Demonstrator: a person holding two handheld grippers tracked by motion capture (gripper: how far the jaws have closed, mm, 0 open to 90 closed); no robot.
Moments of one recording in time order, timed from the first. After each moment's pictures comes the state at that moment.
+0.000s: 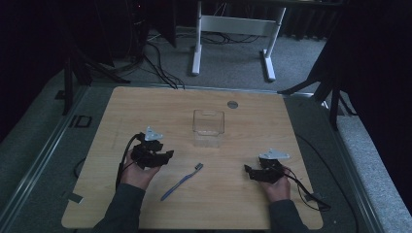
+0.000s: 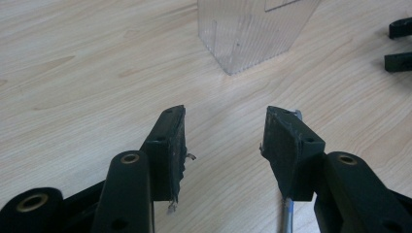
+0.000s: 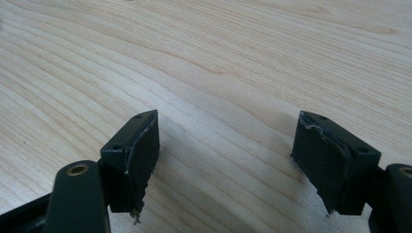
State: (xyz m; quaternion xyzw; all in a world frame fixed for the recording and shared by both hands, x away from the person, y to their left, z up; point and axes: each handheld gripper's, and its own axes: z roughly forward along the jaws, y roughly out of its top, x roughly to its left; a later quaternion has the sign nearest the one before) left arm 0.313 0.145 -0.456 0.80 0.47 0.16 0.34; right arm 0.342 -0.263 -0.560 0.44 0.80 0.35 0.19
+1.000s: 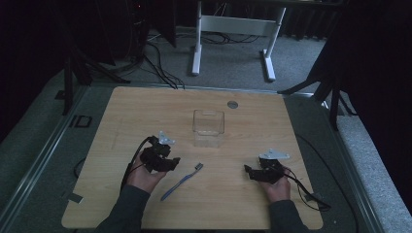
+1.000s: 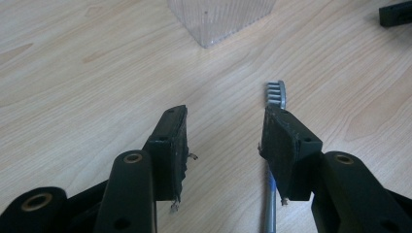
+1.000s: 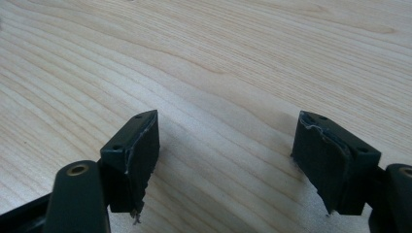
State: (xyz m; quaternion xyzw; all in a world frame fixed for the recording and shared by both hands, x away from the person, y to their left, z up) left arm 0.311 0.120 -0.461 0.84 0.44 0.14 0.29; right arm 0.342 -0.263 -0.560 0.44 0.80 0.35 0.19
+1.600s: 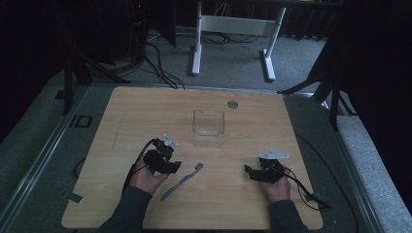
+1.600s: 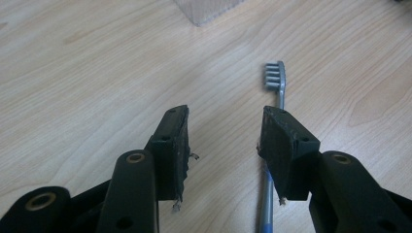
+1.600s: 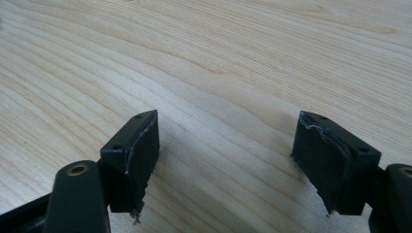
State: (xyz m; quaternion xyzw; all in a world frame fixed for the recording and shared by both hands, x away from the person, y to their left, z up) left arm 0.313 0.113 -0.471 0.85 0.43 0.12 0.26; right arm 0.342 -0.263 -0.560 0.44 0.80 0.35 0.19
